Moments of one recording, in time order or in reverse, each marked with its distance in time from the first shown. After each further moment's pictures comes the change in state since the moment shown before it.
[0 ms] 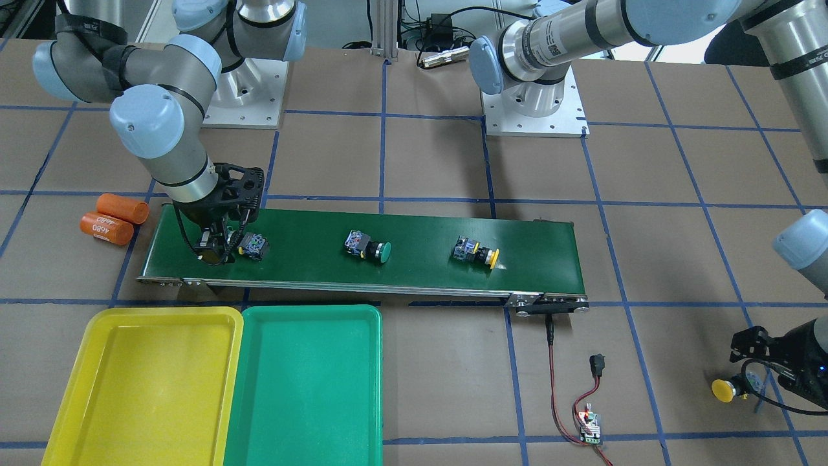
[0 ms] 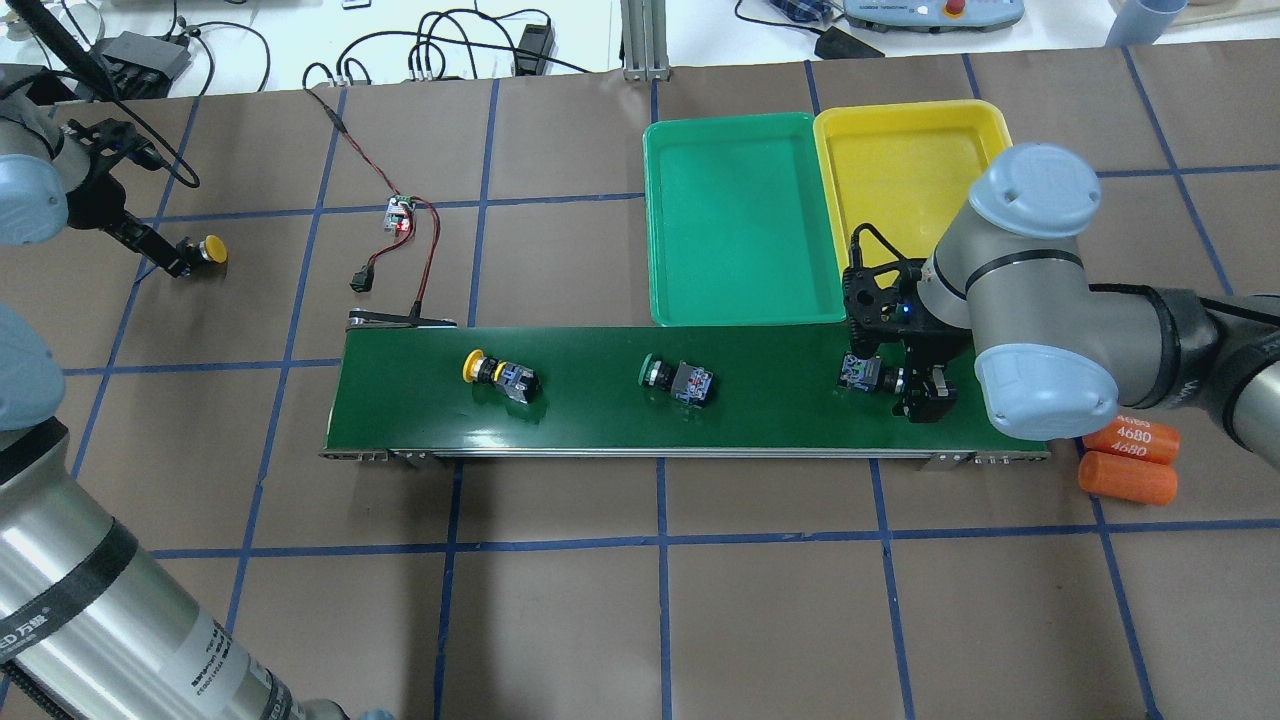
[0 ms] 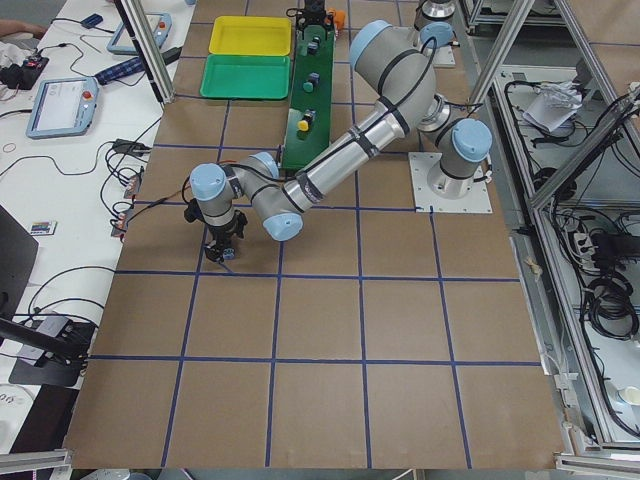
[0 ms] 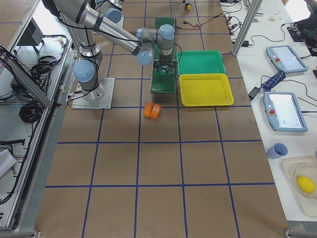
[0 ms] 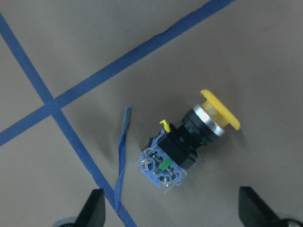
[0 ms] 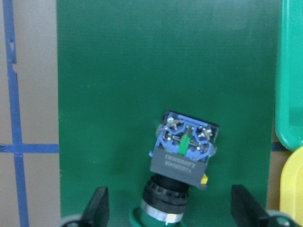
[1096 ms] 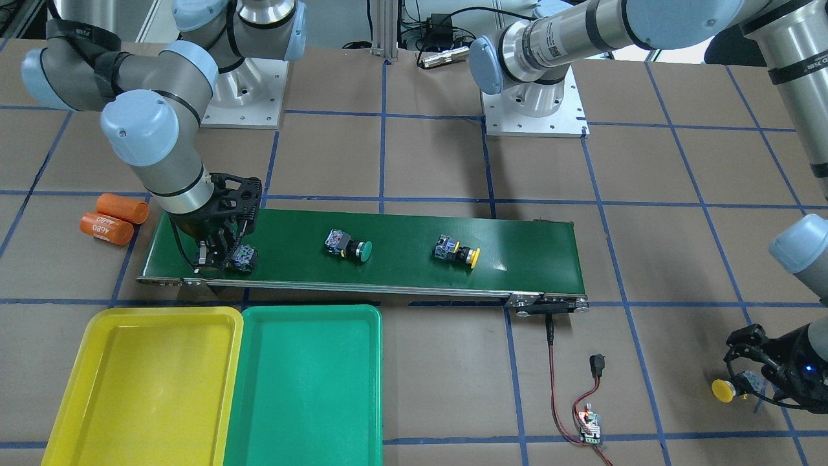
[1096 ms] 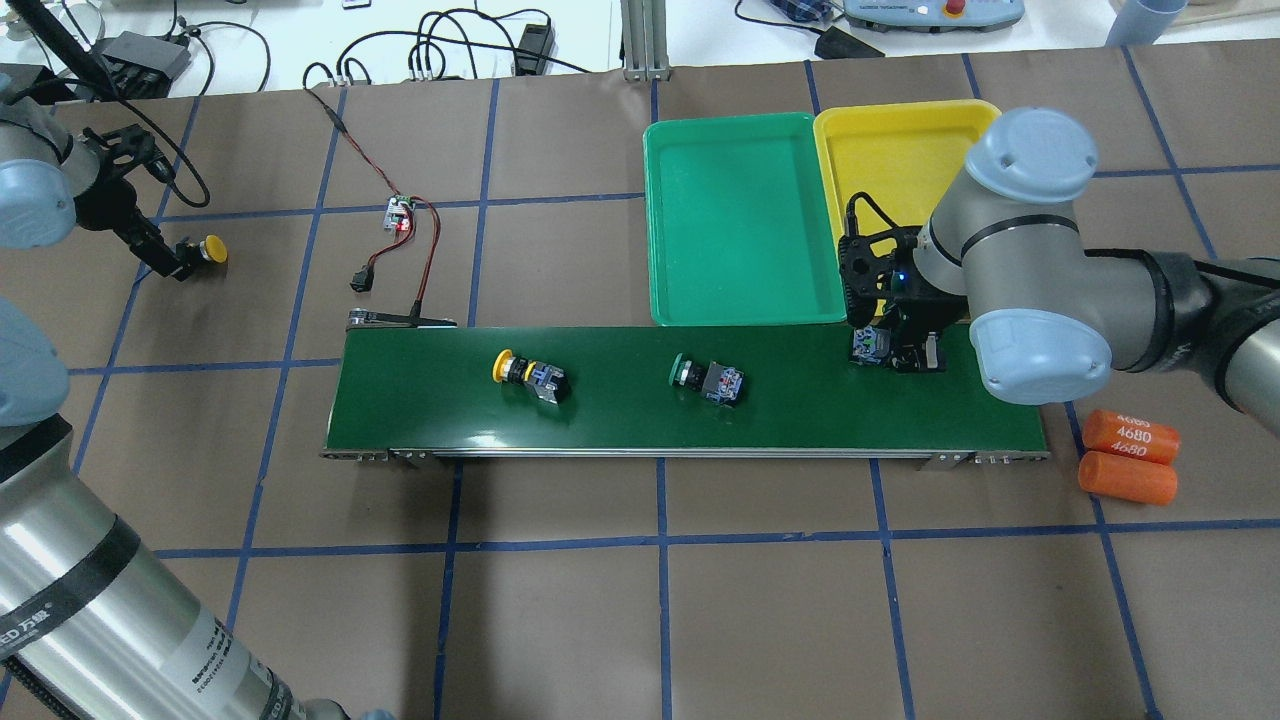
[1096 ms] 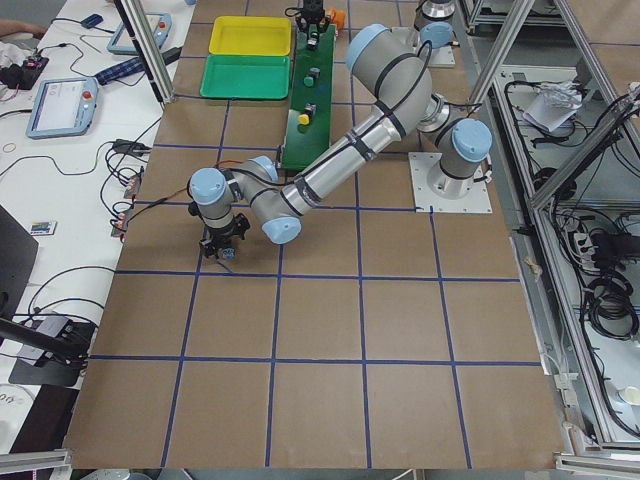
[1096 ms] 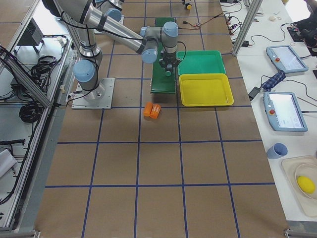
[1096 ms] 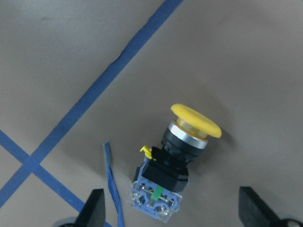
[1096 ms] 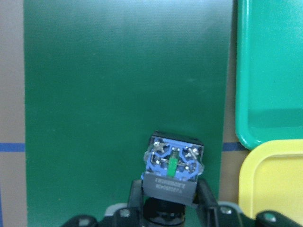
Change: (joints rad) left arm -0.001 -0.011 -0.001 0.007 -0.050 0.222; right arm 0.021 0.053 -0.100 -0.005 0.004 0.002
